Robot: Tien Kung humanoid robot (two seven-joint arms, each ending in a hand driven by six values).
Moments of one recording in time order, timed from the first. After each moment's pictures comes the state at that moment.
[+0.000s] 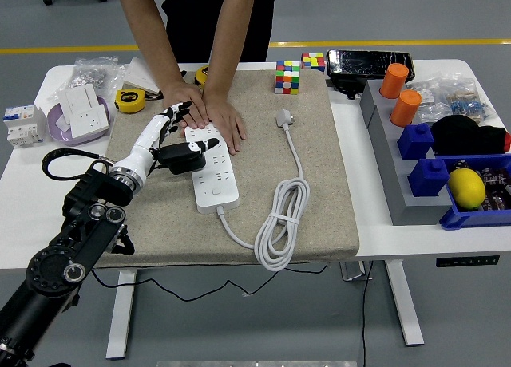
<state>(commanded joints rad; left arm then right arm) -0.41 0.02 -1.25 -1.09 1.67 0.07 0.09 0.08 -0.09 1.40 0.18 -1.50 0.02 -0.12</state>
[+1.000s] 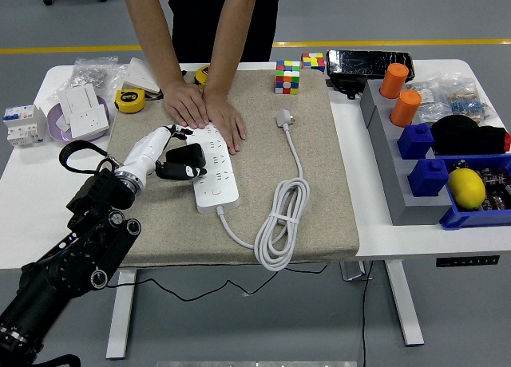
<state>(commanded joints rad) -0.44 0.00 -1.24 -0.96 2.06 0.08 0.11 0.09 -0.09 1.39 0.18 -1.49 0.02 -0.11</state>
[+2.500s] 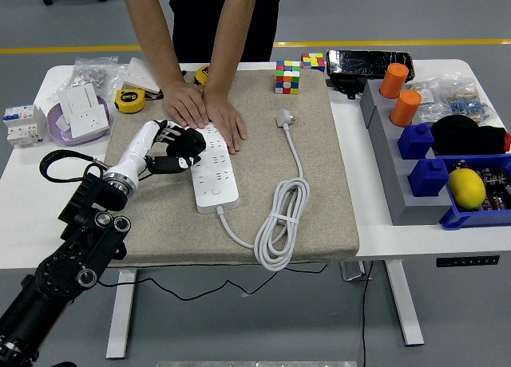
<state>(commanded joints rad) -0.38 0.00 -1.31 -1.03 1.79 0.11 0.03 0.08 -0.09 1.39 0.18 -1.49 0.02 -0.11</state>
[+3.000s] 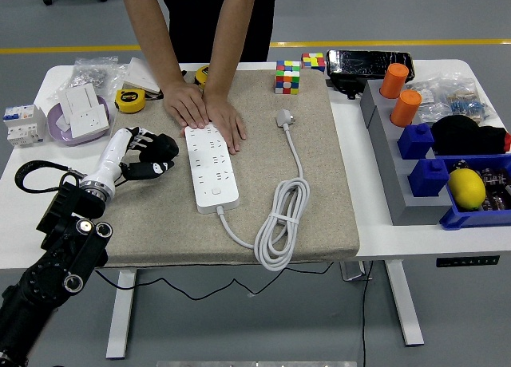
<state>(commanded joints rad) -0.35 0.02 -1.40 -0.97 1.96 0.13 0.05 0.08 -0.09 1.39 0.18 -1.49 0.02 -0.11</state>
